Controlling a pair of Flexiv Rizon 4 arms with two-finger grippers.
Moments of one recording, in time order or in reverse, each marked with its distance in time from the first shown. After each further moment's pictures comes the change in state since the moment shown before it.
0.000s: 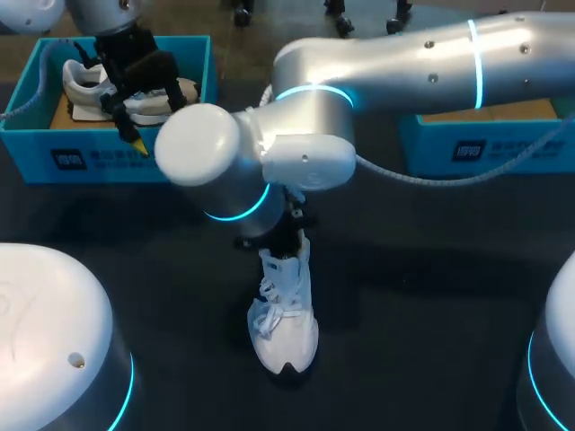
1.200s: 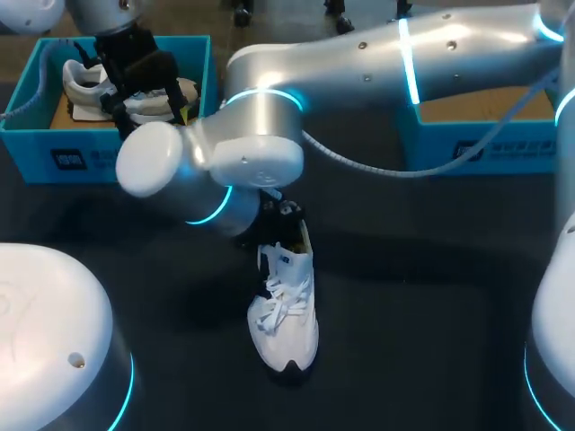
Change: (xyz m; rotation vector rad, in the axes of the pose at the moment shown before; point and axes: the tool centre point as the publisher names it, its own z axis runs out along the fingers) left arm 0.000 0.000 0.000 0.000 0.000 0.000; right arm -0.002 0.010 0.043 0.067 -0.199 -0.009
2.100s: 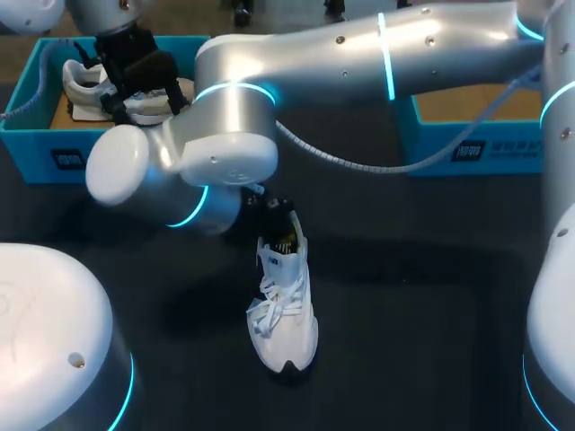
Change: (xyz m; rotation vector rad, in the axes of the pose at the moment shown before) left arm 0.000 0.000 0.000 0.000 0.000 0.000; right arm -0.007 0.010 -0.029 -0.059 -0.114 -0.021
